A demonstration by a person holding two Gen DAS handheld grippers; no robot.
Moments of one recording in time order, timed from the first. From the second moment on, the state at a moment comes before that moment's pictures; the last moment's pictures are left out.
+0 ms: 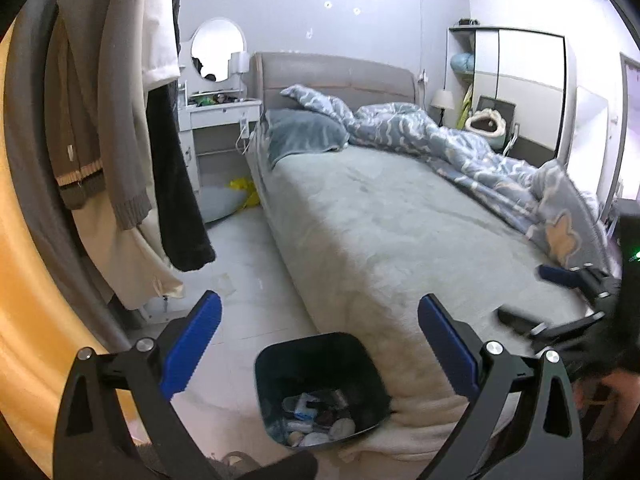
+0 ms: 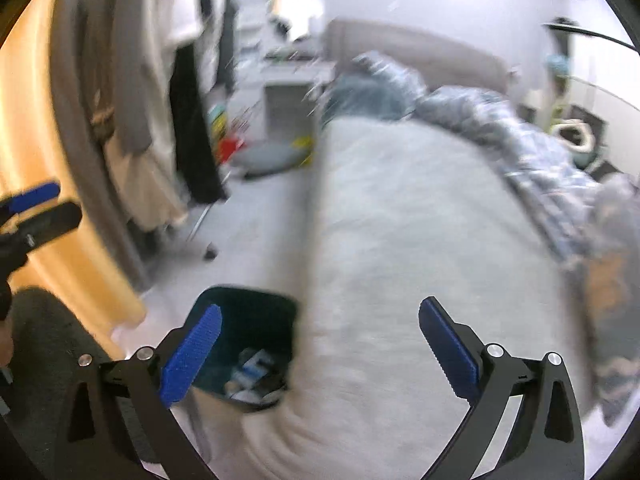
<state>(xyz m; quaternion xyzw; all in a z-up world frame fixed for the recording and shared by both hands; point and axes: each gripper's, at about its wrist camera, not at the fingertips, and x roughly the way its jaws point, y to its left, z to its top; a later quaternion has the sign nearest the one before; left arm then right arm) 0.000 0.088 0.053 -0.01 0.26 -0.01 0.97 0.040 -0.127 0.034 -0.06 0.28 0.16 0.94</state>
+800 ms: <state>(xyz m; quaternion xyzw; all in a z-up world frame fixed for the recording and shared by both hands) -0.009 0.049 0.029 0.01 0.29 -0.03 0.96 -0.031 -0.266 0.053 0.03 0.24 0.12 0.96</state>
